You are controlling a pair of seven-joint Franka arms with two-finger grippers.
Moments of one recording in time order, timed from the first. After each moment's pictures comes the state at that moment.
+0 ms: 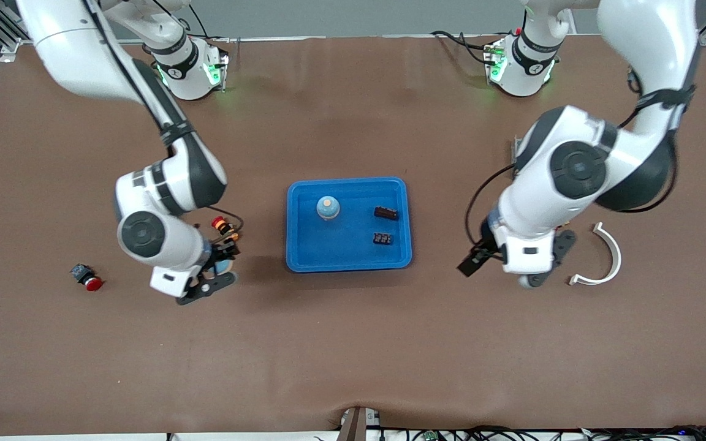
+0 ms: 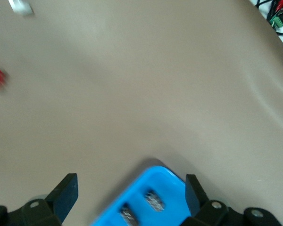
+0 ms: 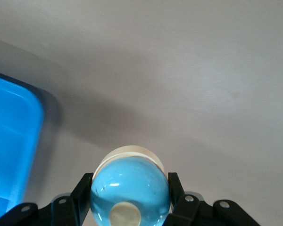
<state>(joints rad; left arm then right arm) 0.04 0.48 -0.54 -1.38 0.21 1.84 -1.21 0.18 0.59 0.21 -1.54 -0.12 2.00 0.03</state>
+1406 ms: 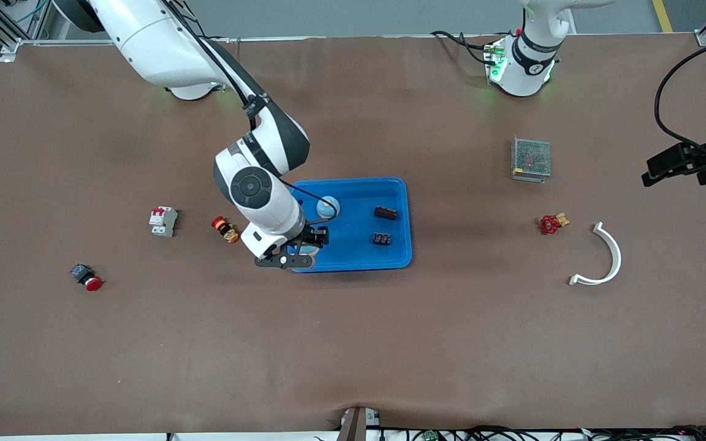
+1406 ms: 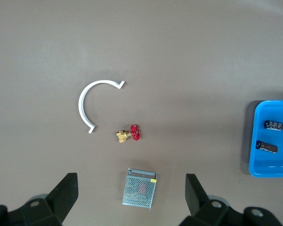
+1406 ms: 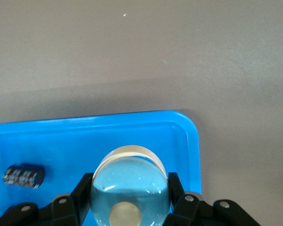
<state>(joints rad) 0.02 0.09 -0.03 -1.45 -0.03 1.53 -0.03 0.42 0.64 0.19 -1.56 -0.03 2.25 0.65</state>
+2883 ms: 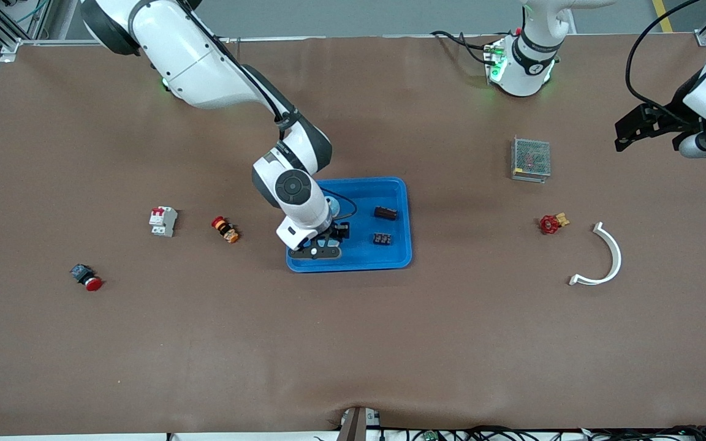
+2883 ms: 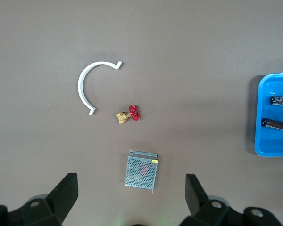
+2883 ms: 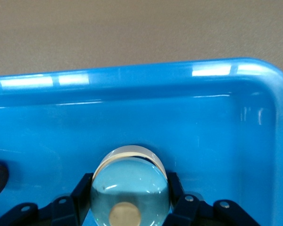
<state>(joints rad) -0.01 -0.07 -0.08 -1.62 0.02 1.53 -0.08 0.51 0.77 0.19 -1.62 -0.07 2.44 0.70</state>
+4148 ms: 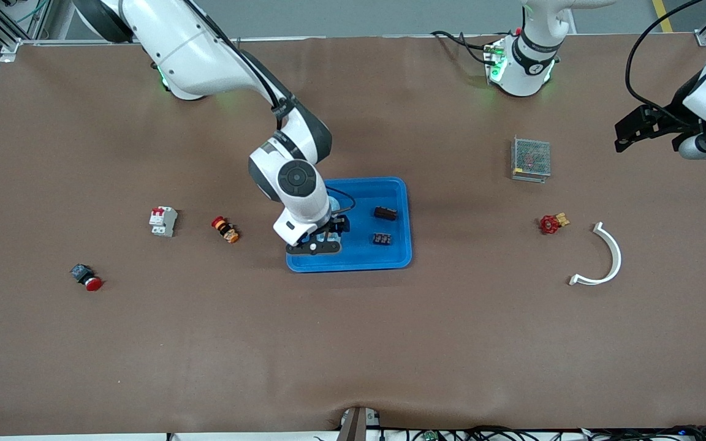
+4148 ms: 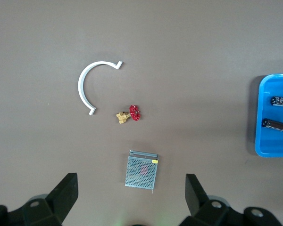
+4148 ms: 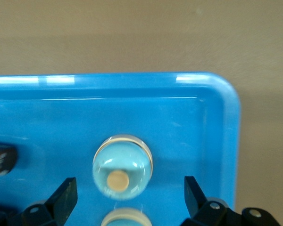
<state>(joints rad) -0.01 -0.06 -0.08 -1.62 0.02 1.53 -0.08 0.51 0.67 0.19 -1.59 -0.12 2.25 0.70</state>
